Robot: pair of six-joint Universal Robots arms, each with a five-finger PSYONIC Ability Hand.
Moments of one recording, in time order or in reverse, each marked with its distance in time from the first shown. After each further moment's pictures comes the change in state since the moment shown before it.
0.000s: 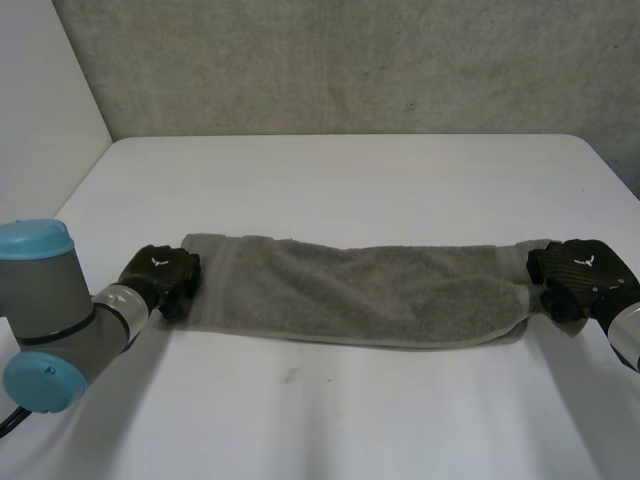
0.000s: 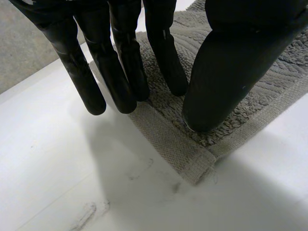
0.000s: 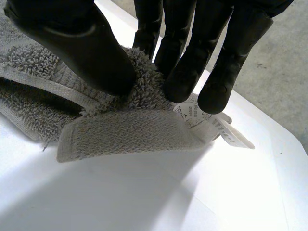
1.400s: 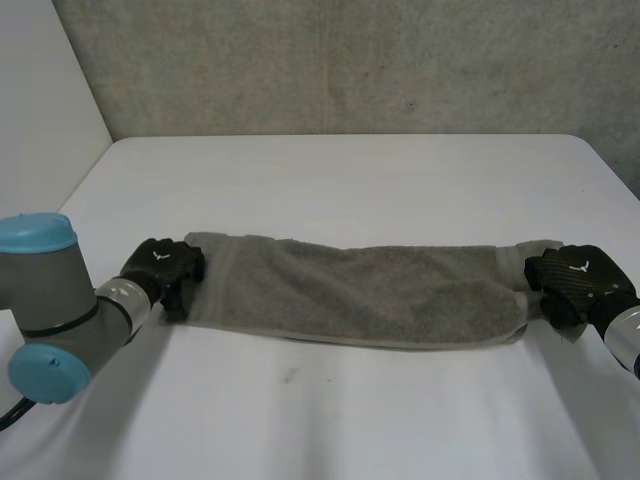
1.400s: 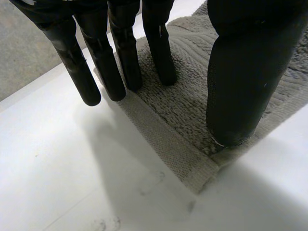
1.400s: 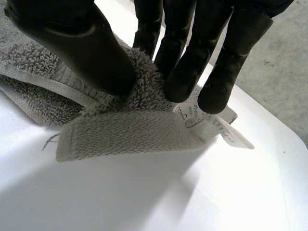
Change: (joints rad) left arm -0.006 -0.022 0.048 -0.009 -0.005 0.002; right arm 0.001 0.022 0.003 -0.001 0.001 -0.056; left_hand -0.302 -0.300 -0.300 -0.302 -0.300; right_hand 0.000 0.000 0.000 0.000 0.000
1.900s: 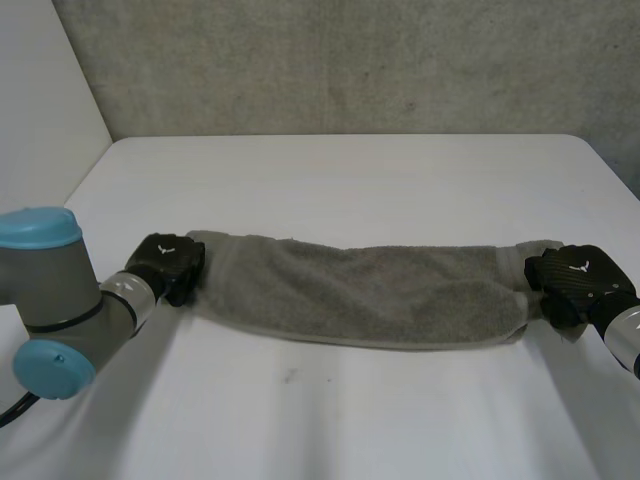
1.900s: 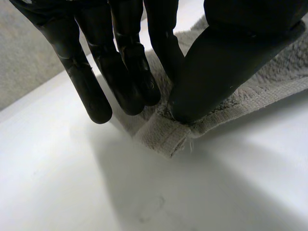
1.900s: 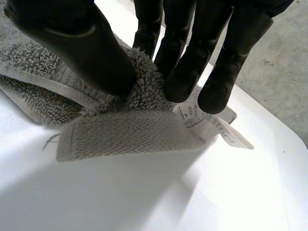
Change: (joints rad) left arm -0.023 0.020 0.015 -0.006 -0.003 -0.011; right arm 0.001 0.001 -0.001 0.000 0.002 0.000; left_hand 0.536 0.559 0.558 0.559 0.541; right_hand 0.000 0.000 0.000 0.000 0.000
